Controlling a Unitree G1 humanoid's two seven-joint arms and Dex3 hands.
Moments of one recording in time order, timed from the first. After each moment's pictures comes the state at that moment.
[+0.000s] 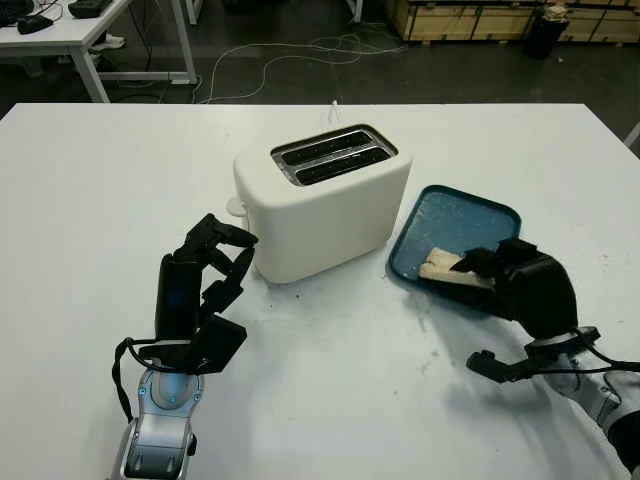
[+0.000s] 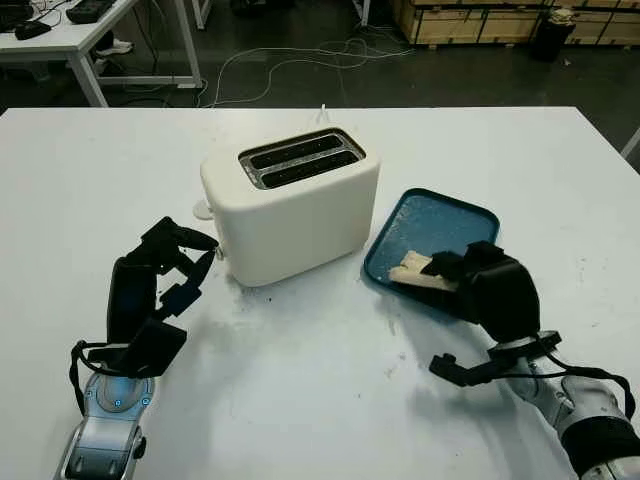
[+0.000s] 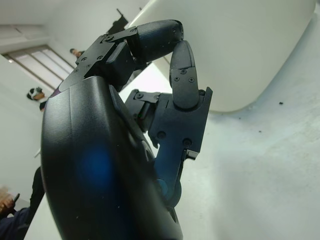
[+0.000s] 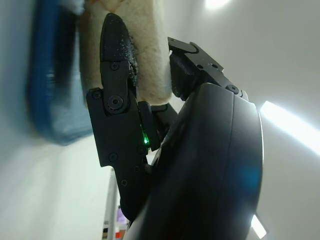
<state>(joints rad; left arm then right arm) 0.08 0.07 -0.05 -0.17 0.32 -0.23 0.17 -0.23 -0.70 0.28 0.63 -0.88 -0.51 -0.85</state>
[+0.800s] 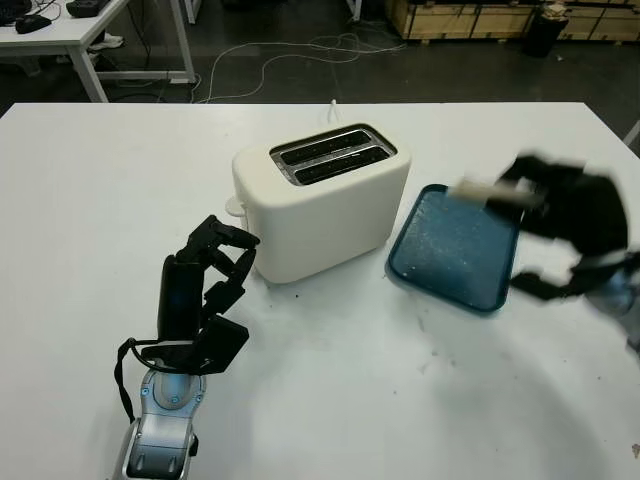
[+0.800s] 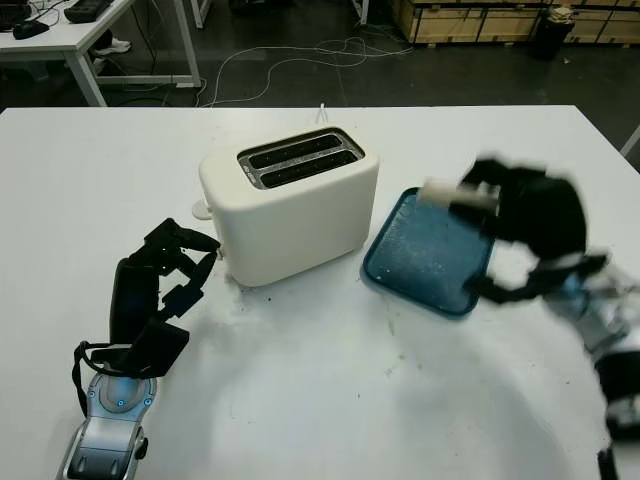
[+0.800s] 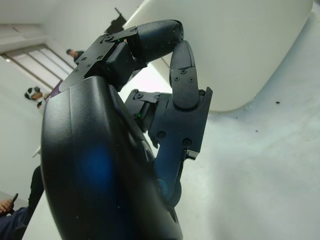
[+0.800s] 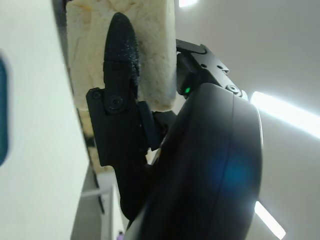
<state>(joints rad) 0.08 0.07 -0.05 -0.16 0.32 -0.23 0.17 -0.63 -0.83 0.12 0.71 -0.47 -0.70 -0.26</state>
